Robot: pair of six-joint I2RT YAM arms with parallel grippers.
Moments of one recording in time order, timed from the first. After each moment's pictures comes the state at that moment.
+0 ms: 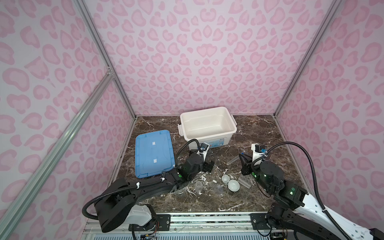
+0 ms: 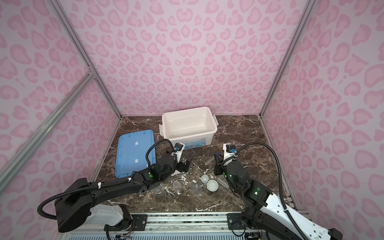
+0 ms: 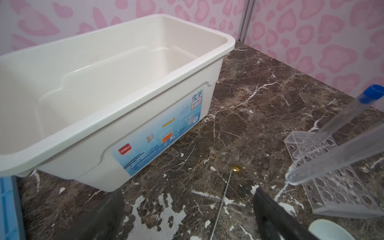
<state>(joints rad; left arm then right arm) -0.92 1.35 0.67 0.28 -0.34 -0.16 0.89 0.65 0.62 -0.30 0.50 0.43</state>
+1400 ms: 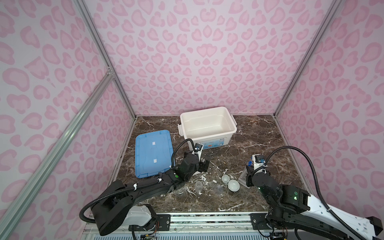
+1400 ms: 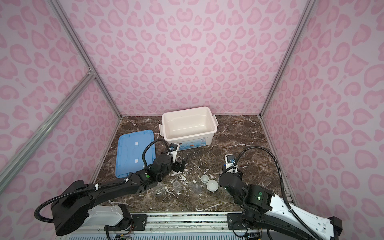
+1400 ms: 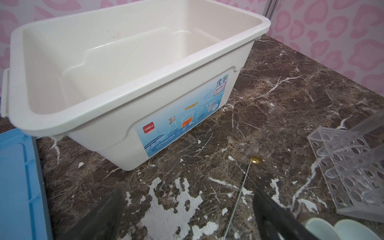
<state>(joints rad) -0.89 1.32 0.63 0.24 -0.36 -0.19 1.07 0.62 0.62 -0.71 0.77 0.60</state>
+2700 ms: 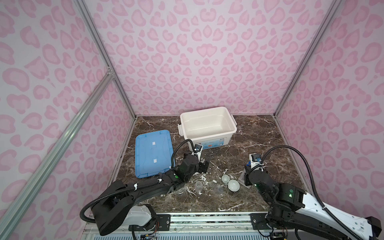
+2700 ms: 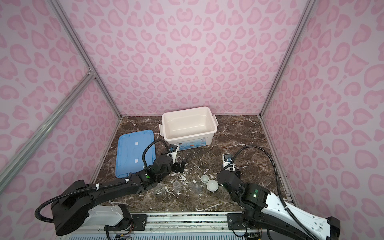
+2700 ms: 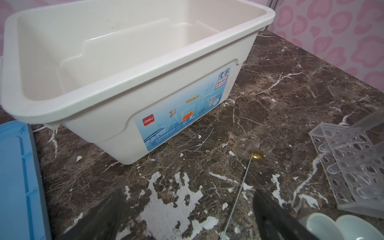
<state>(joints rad) -0.89 1.33 0.61 0.24 -0.36 -0.21 1.03 0.66 0.62 -0.68 0.73 0.56</state>
